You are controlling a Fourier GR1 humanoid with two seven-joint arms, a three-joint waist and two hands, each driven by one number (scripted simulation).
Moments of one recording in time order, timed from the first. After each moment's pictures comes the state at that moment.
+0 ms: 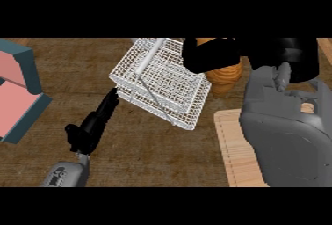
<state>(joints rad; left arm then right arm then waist) -0.15 0.14 -0.14 -1.34 0.06 -0.04 -0.08 -1.01 -0.05 0.08 -1.71 0.83 0.22 1.10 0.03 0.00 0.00</state>
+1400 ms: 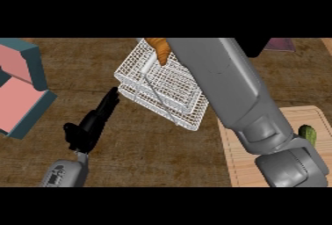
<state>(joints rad) -0.16 0.14 -0.12 -1.34 0.06 -0.09 -0.08 -1.43 0.00 0.00 -0.70 0.39 -0.32 0.95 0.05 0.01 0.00</state>
